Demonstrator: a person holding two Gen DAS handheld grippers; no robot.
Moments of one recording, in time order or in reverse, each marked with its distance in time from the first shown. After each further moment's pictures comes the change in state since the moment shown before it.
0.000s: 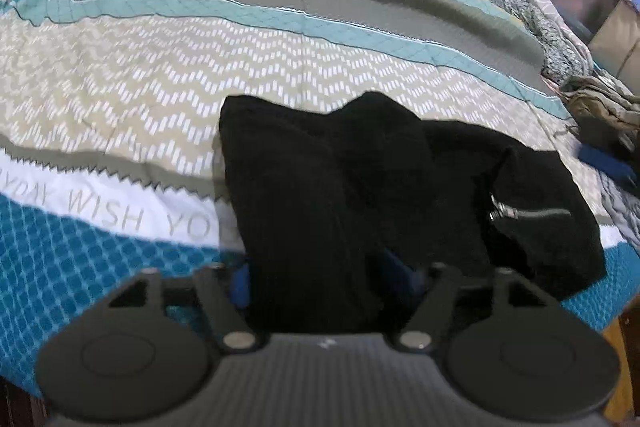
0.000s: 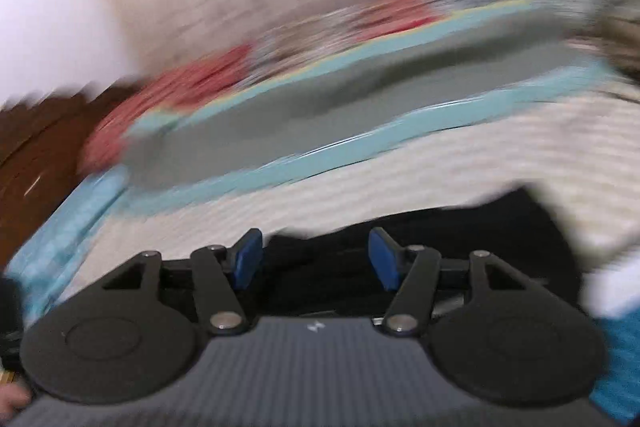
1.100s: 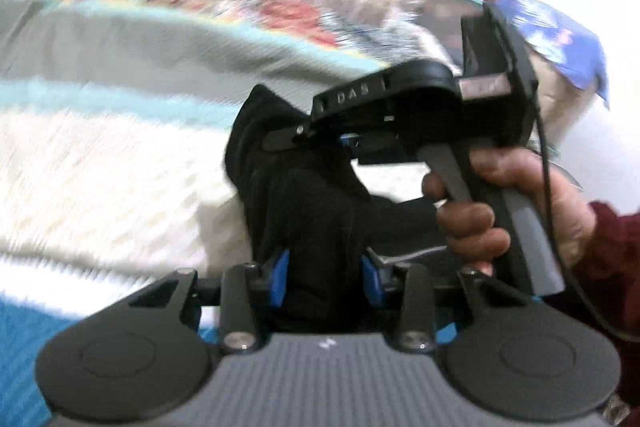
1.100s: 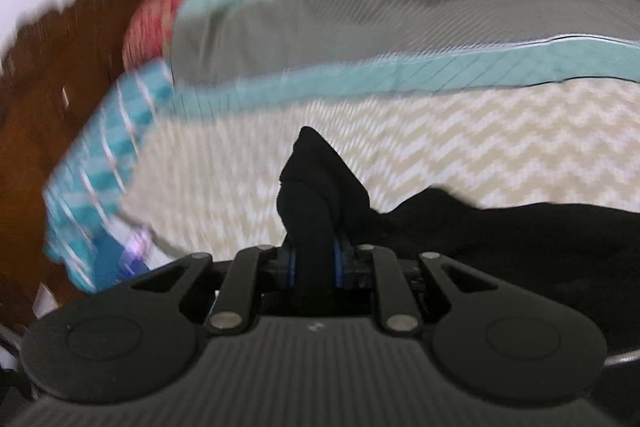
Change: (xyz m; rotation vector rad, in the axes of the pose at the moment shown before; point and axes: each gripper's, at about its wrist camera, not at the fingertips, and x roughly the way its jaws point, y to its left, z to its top) left arm -0.065 -0.053 0.029 0.169 -0.192 -0.281; right arm 0.061 0.008 0.057 0.146 0.290 0.104
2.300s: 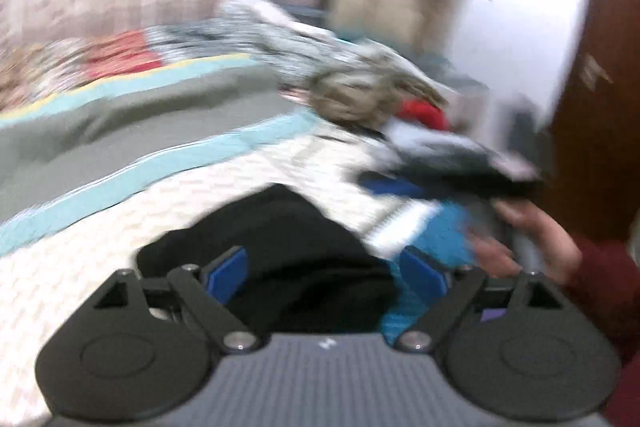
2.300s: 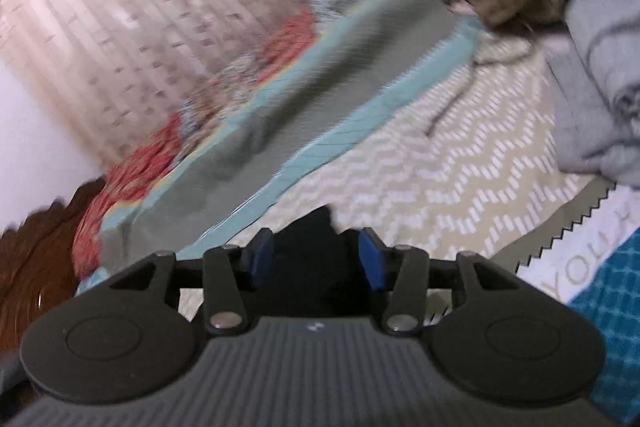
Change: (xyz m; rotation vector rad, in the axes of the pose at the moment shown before) left arm 0.093 -0.144 0.027 0.362 0.067 -0.170; right arm -0.205 -0.184 -0.112 0.238 -0.465 -0.115
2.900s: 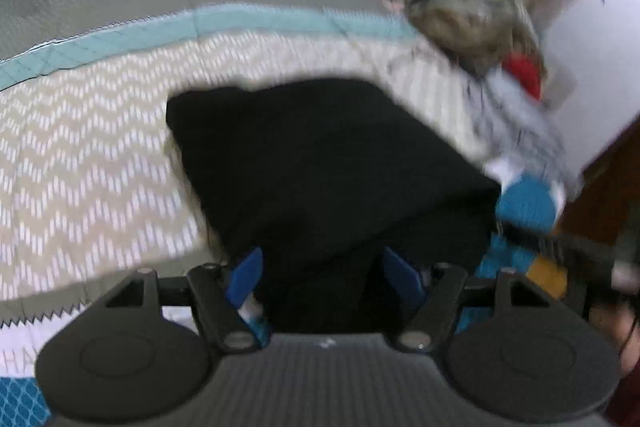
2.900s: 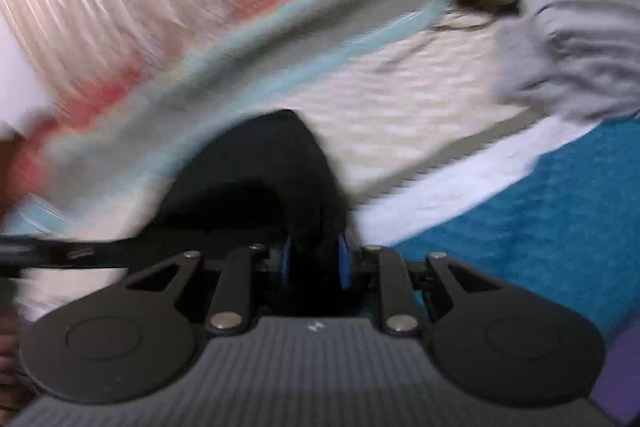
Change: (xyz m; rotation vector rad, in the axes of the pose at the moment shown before) left arm 0.084 0.040 -0.052 -0.250 0.294 0.072; right arm 0.004 -0.001 -0.050 -0.123 0.101 -0.306
